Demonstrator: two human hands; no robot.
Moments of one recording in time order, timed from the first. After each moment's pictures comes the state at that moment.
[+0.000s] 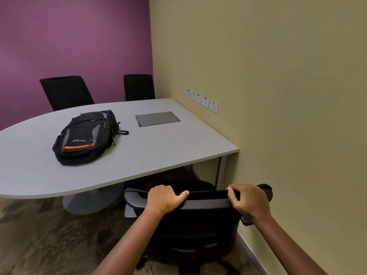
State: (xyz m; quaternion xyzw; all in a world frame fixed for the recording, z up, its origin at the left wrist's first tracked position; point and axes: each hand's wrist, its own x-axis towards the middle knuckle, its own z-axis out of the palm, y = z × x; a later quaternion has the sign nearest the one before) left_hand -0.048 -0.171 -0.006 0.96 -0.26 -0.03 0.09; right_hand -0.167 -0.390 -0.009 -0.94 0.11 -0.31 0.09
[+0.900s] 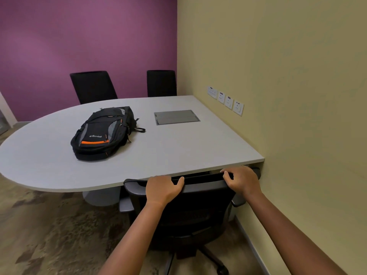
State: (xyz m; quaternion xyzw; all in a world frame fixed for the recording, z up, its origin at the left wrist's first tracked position) left_hand 0.031 -0.190 -0.007 0.98 -0.14 0.07 0.13; right_hand -0.007 -0.435 -0.010 -0.96 0.04 -0.24 0.12
